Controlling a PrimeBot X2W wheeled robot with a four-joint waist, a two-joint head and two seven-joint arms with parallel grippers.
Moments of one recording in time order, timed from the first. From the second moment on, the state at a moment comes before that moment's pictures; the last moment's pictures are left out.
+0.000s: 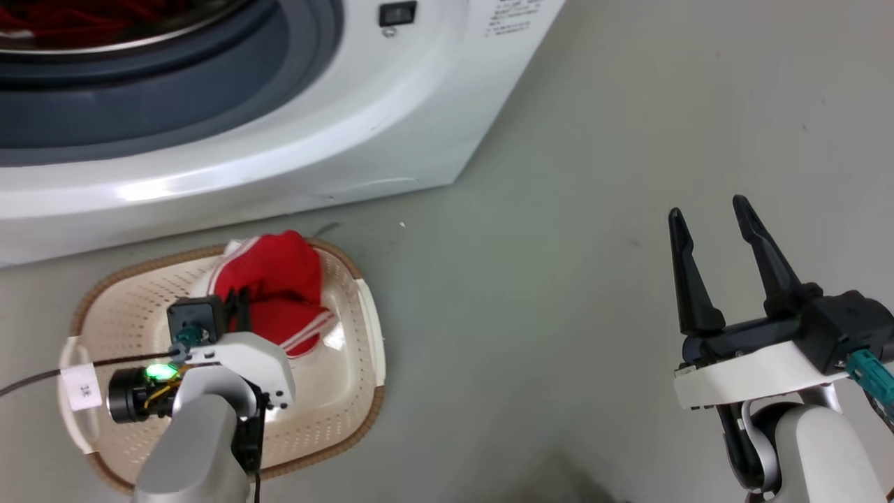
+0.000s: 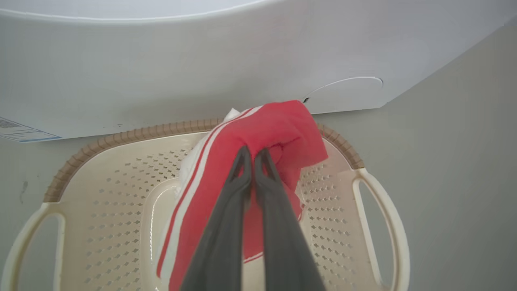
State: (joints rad) left arm -0.48 0.22 -0.23 0.81 -0.36 0.13 -0.26; right arm -0.19 -0.05 0.06 -0.03 0.08 0.13 -0.18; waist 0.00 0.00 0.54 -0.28
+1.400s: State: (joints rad) left arm -0.45 0.13 -0.10 1.11 -0.39 0.04 -0.26; right arm -0.16 -0.05 0.07 0.00 0.06 0.13 -0.17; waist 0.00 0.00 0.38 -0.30
